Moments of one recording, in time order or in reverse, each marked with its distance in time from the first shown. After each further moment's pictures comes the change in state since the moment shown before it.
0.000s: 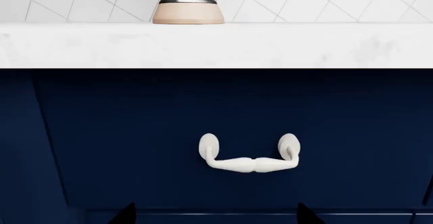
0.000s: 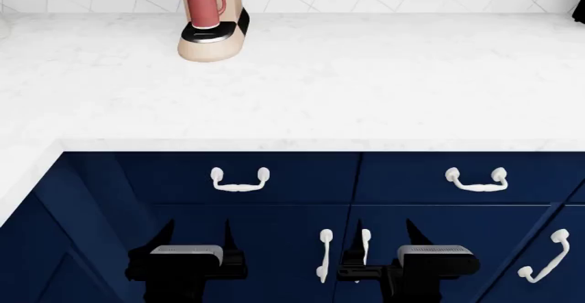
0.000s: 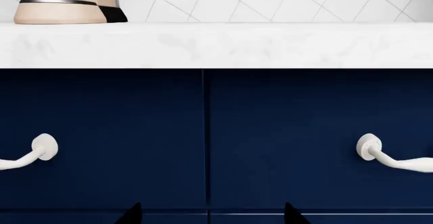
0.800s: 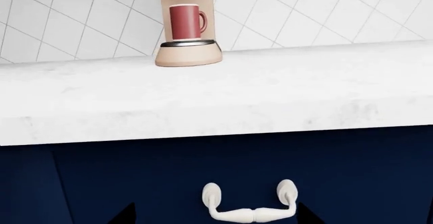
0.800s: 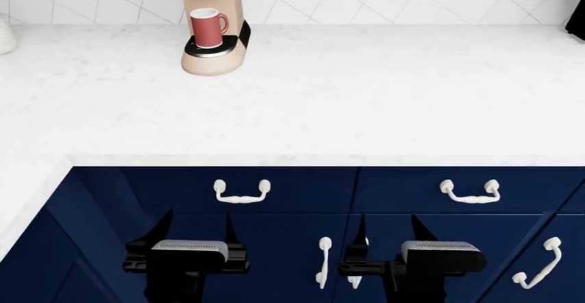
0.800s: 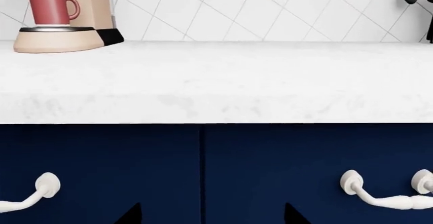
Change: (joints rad) left arm 0.000 -0.079 0.109 0.081 -0.016 -0.028 -0.116; right arm -0.009 0.082 -0.093 -0.100 0.073 0.070 0.122
